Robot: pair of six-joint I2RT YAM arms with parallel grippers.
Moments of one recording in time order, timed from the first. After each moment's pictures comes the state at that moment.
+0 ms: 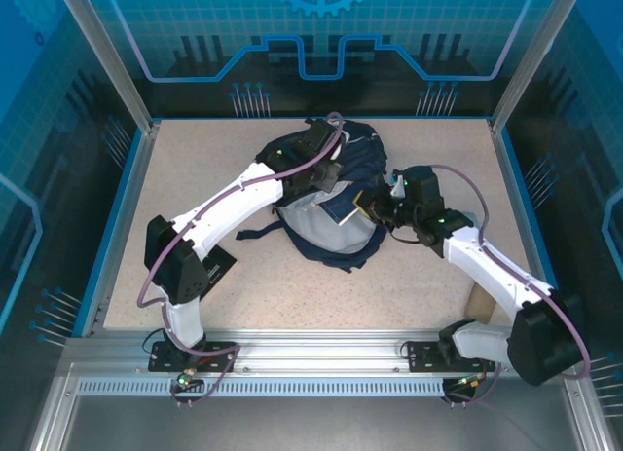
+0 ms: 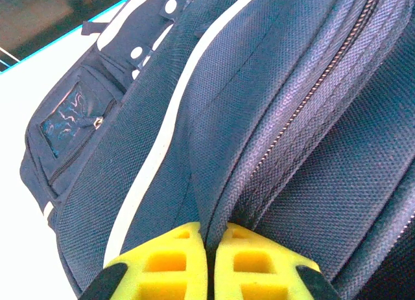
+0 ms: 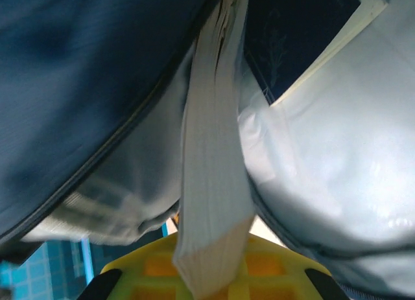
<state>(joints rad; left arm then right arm) -0.70 1.85 1.83 -0.84 -0.26 -0.12 0.40 1.25 0.84 -0.15 -0.40 1.16</state>
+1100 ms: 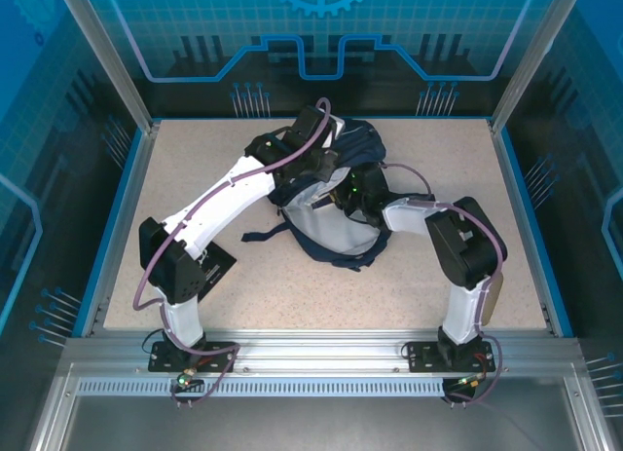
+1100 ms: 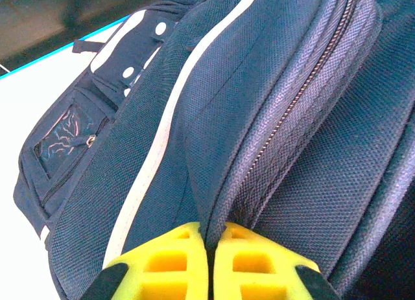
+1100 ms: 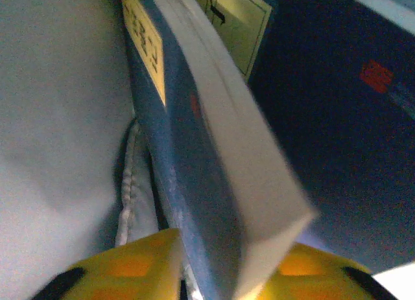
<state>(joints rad) -0.66 1.84 1.89 -0.85 -0.17 -0.14 0.49 1.91 1.07 0.29 -0.18 1.38</state>
